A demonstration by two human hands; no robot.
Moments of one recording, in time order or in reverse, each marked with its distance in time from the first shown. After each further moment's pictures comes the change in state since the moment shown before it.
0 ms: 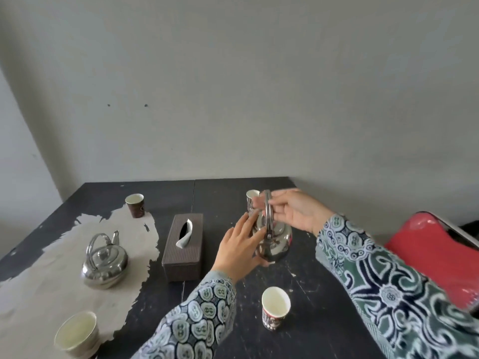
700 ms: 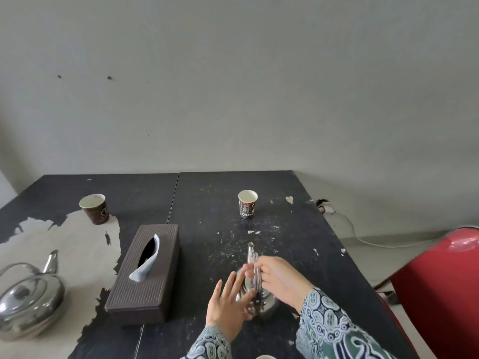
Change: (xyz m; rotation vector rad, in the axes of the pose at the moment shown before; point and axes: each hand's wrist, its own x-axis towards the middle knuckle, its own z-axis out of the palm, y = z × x) left_hand 0.092 -0.041 0.168 0.114 -0.489 -0.104; right_hand 0.157 0.120 -0.100 -0.050 0.114 0.275
